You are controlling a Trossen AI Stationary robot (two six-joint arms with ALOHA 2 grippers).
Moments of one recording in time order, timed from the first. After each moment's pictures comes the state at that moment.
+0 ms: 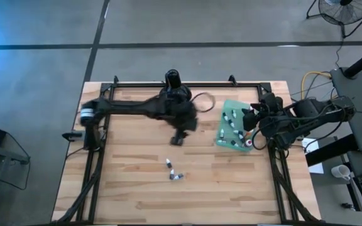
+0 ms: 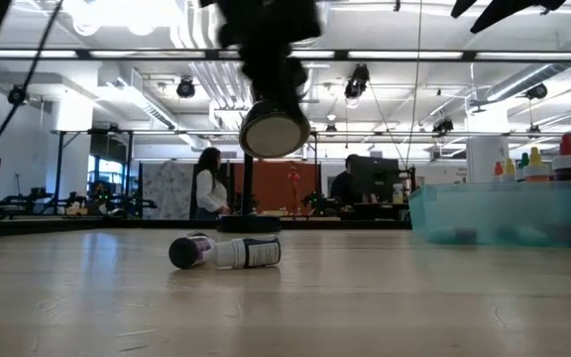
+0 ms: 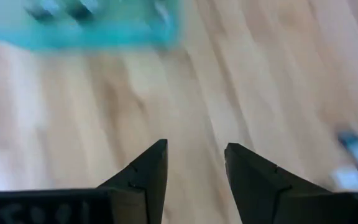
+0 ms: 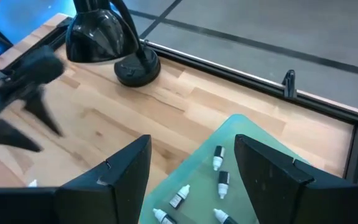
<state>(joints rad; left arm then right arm) 0.08 1.86 1.72 -0.85 0.08 0.35 0.32 1.04 1.32 -1.38 0.84 1.22</state>
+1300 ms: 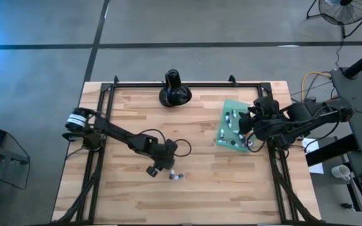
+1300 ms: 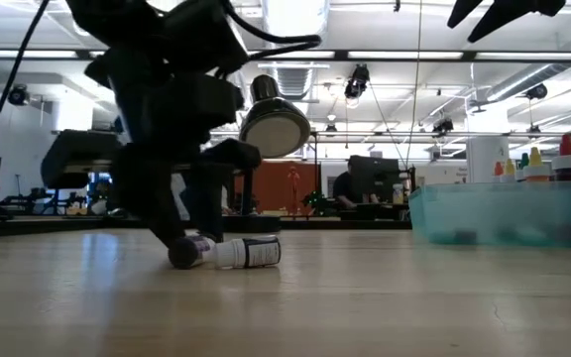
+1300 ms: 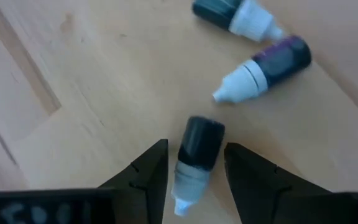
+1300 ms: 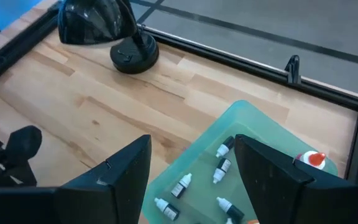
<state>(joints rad) -0.19 1.75 0.91 -0.20 0.08 0.45 0.32 1.08 1.29 -1.37 0.80 1.26</state>
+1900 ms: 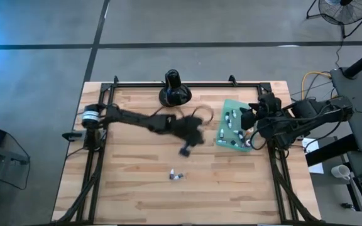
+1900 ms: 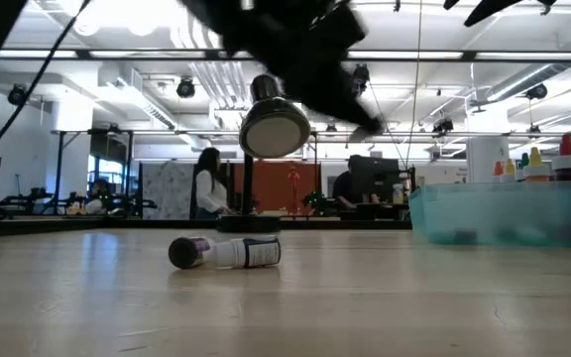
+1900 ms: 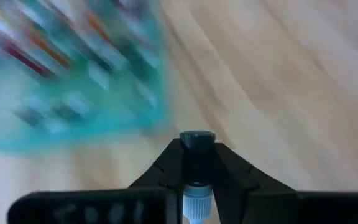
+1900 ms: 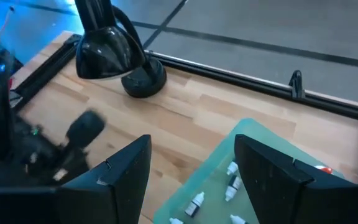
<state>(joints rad) 0.02 1.88 1.37 -0.18 0.11 0.45 0.33 1.07 1.35 -1.37 0.87 1.29</state>
